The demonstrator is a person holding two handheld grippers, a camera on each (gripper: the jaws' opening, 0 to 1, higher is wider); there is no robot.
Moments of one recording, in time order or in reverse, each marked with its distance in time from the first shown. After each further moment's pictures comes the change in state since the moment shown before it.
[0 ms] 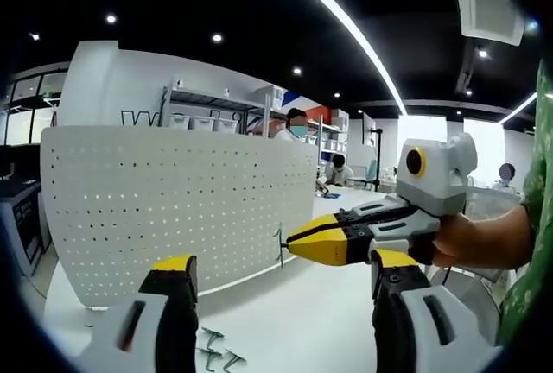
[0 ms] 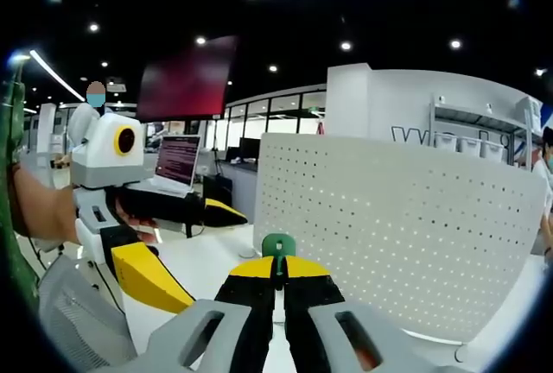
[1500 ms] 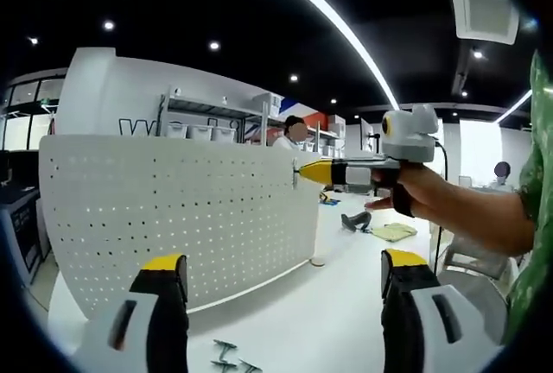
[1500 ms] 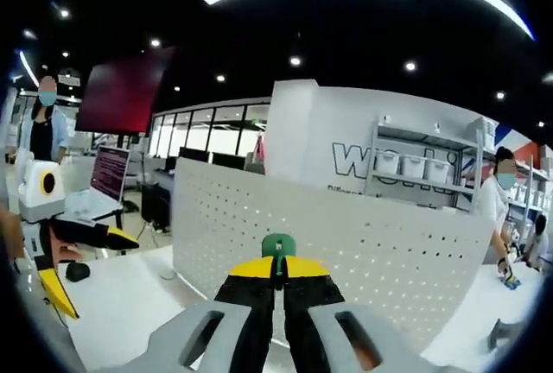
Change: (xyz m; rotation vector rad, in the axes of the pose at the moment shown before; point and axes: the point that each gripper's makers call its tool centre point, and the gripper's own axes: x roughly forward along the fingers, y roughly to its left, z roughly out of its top) left arm 0.004 0.021 0.010 0.025 -0.034 -0.018; right arm -0.009 -0.136 0.056 -0.045 -0.053 -0.340
